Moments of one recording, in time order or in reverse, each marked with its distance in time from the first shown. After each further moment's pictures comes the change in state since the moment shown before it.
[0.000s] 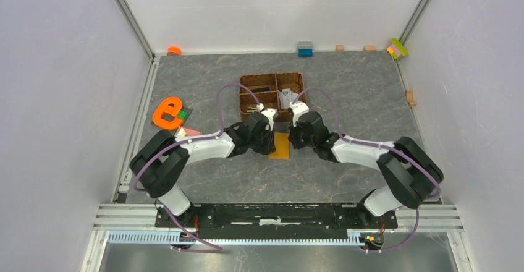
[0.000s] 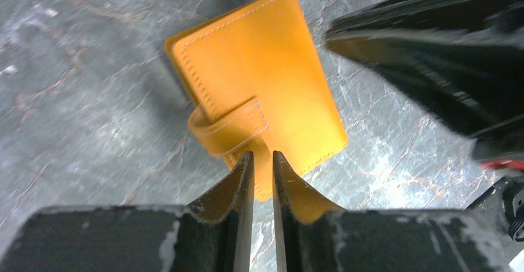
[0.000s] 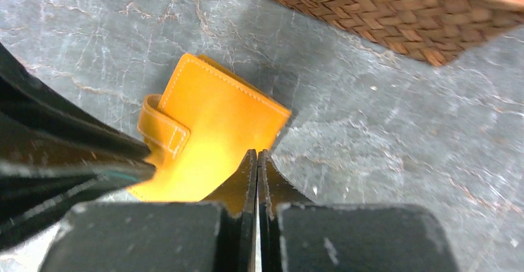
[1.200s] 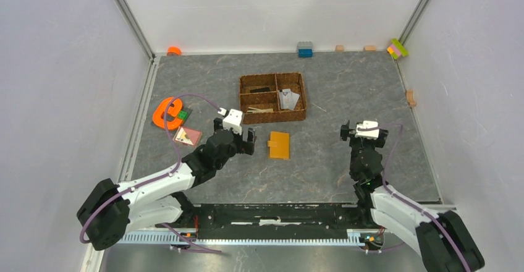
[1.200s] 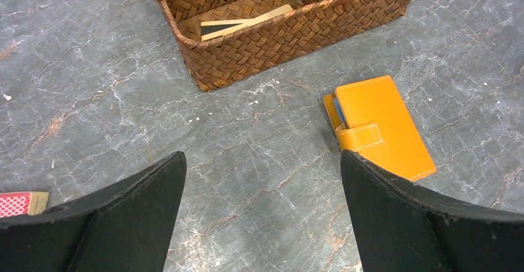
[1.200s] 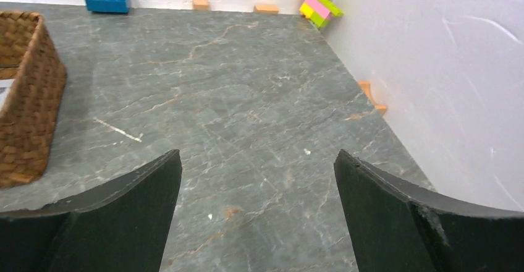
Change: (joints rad) left arm 0.000 -0.611 -0.407 0.225 -0.470 0.225; right arm -0.267 -0.747 -0.668 0.691 0.611 -0.432
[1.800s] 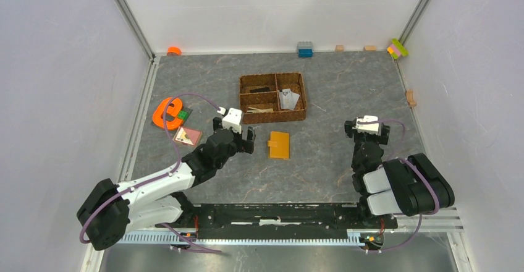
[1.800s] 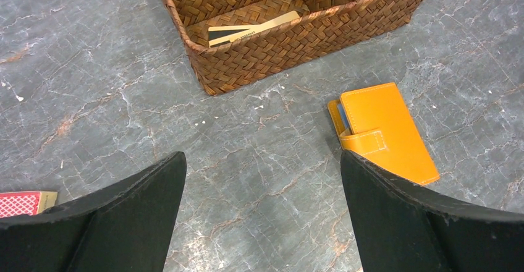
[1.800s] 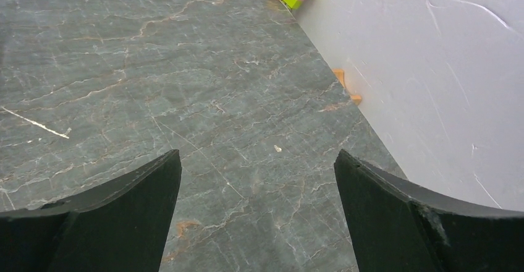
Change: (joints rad) left arm 0.000 0.002 0.010 -0.003 -0.023 0.002; right arm -0.211 0.601 -0.001 0.581 -0.128 -0.105
